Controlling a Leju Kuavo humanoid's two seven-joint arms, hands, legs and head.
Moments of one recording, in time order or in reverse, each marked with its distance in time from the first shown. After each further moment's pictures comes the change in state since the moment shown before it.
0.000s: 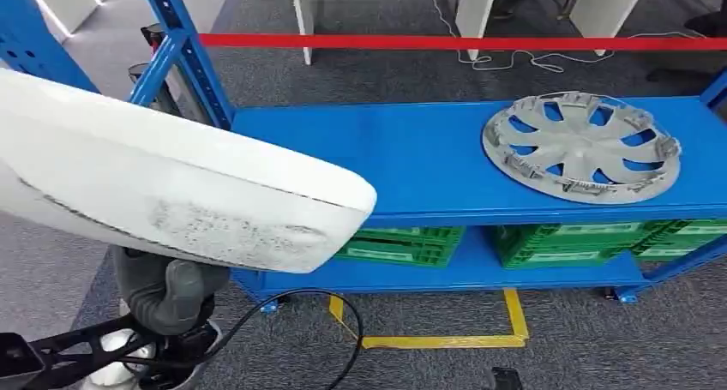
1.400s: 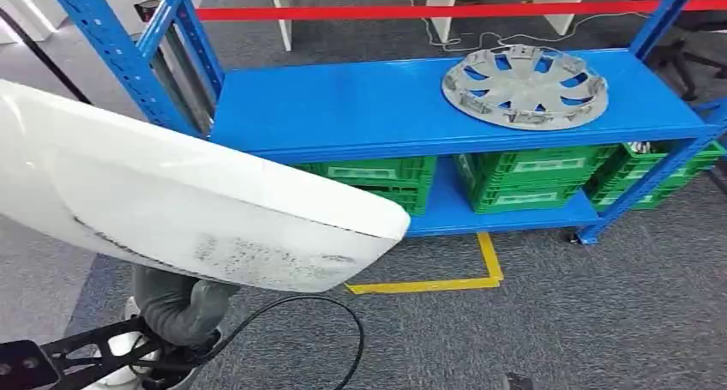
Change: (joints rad) left arm -0.045 0.057 -0.060 0.008 -0.022 0.005 0.000; right arm -0.002 0.000 -0.082 0.003 -0.090 0.106 -0.002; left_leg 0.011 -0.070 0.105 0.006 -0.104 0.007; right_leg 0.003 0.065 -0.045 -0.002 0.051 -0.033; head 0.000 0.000
